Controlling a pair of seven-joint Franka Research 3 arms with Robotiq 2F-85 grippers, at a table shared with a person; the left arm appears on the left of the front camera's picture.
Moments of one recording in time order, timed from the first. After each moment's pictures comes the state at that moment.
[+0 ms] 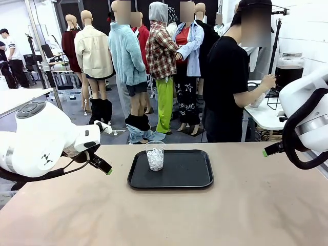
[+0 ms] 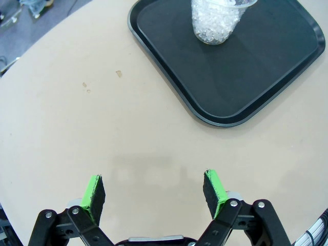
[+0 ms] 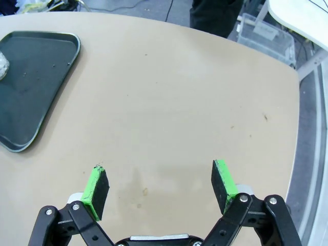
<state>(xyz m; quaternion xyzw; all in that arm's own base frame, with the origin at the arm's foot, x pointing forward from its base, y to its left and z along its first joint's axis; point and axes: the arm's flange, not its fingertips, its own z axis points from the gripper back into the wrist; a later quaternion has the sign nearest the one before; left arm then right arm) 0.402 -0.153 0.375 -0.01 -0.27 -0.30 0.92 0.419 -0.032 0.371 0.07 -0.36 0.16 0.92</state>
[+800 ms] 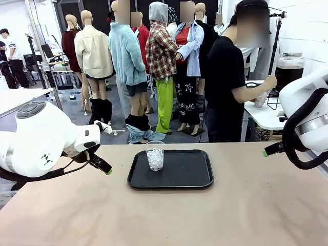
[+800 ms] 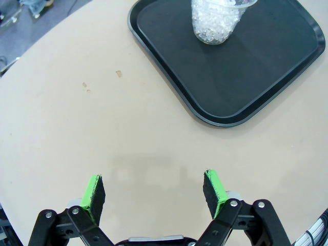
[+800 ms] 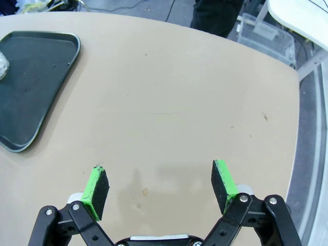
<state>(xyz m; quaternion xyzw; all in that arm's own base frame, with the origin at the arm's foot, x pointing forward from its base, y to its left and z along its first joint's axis) 0.402 -0.153 0.375 -0.01 -0.27 -0.30 0.92 0.419 -0.032 0.371 0.07 -0.36 0.16 0.92</state>
